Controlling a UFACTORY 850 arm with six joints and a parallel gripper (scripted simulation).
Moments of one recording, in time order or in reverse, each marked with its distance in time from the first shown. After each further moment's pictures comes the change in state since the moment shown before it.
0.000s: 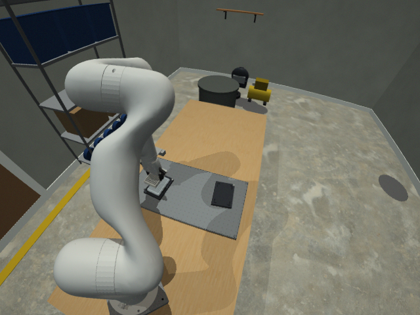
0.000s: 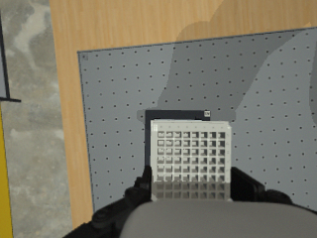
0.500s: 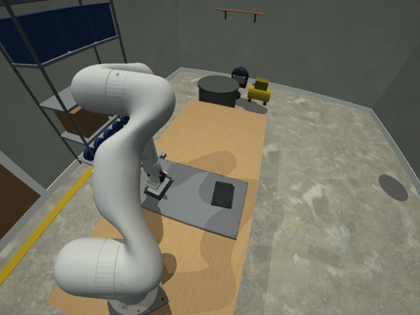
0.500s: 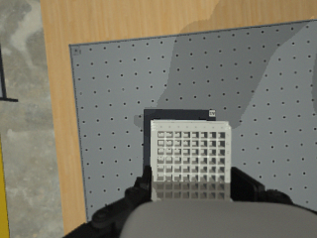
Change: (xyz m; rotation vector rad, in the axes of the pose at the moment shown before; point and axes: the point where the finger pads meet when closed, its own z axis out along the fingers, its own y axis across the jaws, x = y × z) arm 0.000 0.000 0.022 0.000 0.000 0.000
